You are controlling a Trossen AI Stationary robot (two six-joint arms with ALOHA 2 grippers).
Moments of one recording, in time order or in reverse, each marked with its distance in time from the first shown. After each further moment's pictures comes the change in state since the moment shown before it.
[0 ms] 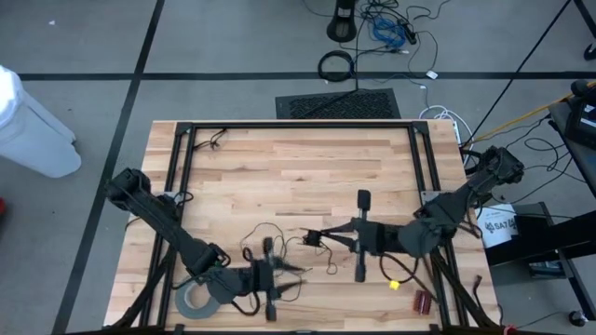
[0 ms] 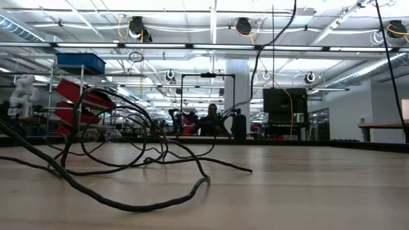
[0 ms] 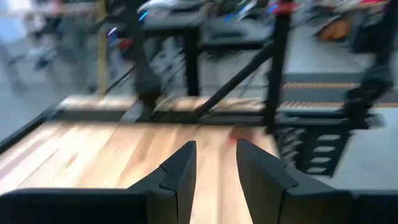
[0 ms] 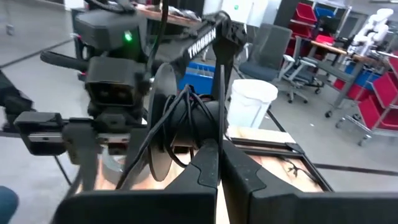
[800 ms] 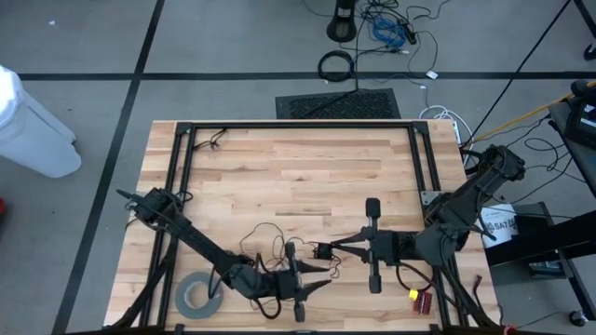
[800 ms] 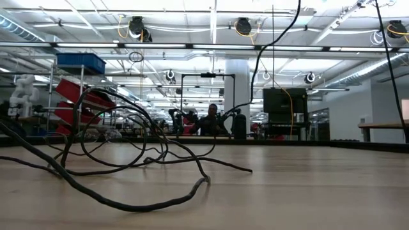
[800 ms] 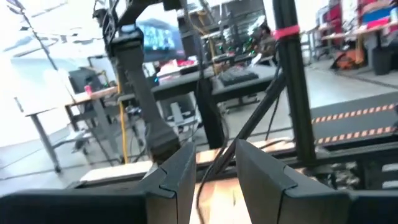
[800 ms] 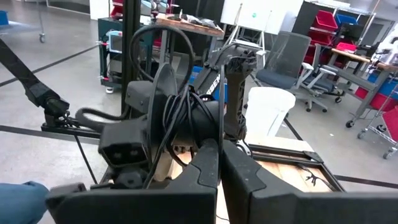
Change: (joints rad) left arm 0.081 0.305 0.000 0.679 0.031 0.477; right arm 0.083 -0.032 0.000 -0.015 0.006 0.000
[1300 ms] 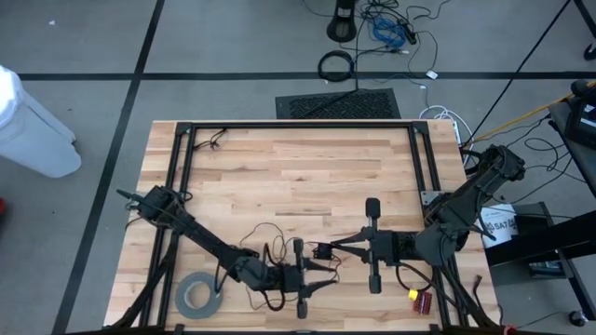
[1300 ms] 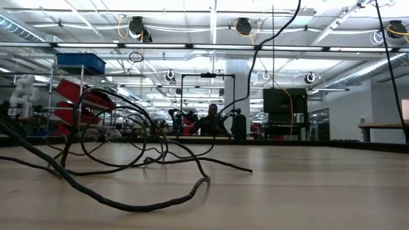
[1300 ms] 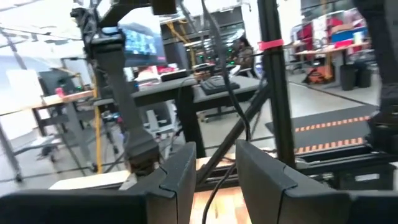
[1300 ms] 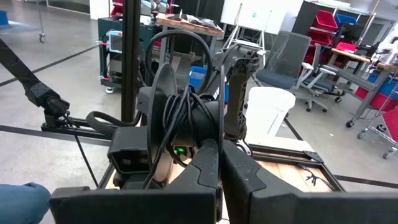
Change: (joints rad) left arm 0.043 0.000 0.000 -0.002 0.154 -0.072; right arm -0.001 0.001 0.000 0.000 0.000 0.000
